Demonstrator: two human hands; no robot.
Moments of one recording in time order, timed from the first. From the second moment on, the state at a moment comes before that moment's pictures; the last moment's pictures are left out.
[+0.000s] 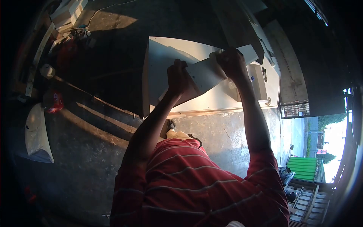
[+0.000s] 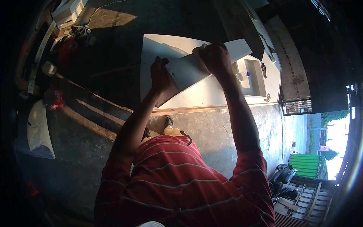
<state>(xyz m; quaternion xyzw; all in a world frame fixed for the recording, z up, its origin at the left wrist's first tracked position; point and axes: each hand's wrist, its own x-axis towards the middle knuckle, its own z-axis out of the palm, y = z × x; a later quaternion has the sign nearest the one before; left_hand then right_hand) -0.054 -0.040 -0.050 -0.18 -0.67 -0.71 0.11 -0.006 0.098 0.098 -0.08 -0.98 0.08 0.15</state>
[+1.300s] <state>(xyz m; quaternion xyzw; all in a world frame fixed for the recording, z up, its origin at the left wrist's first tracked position) -0.050 -0.044 -0.041 -0.21 -0.71 -0.66 0.16 0.000 0.092 0.098 0.00 -0.98 0.14 0.14</state>
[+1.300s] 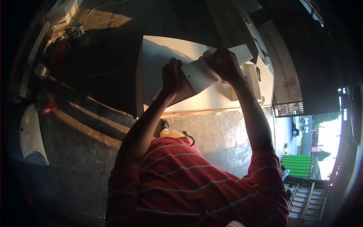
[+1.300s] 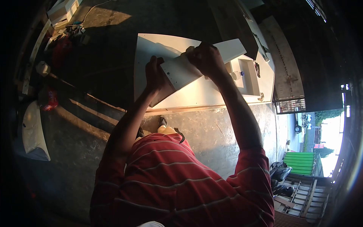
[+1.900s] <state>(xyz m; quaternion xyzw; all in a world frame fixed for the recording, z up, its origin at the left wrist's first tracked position) -0.052 -0.042 -0.046 -0.15 -0.68 -0.71 0.10 0.024 0.092 0.063 0.17 -0.94 0.11 0.28</state>
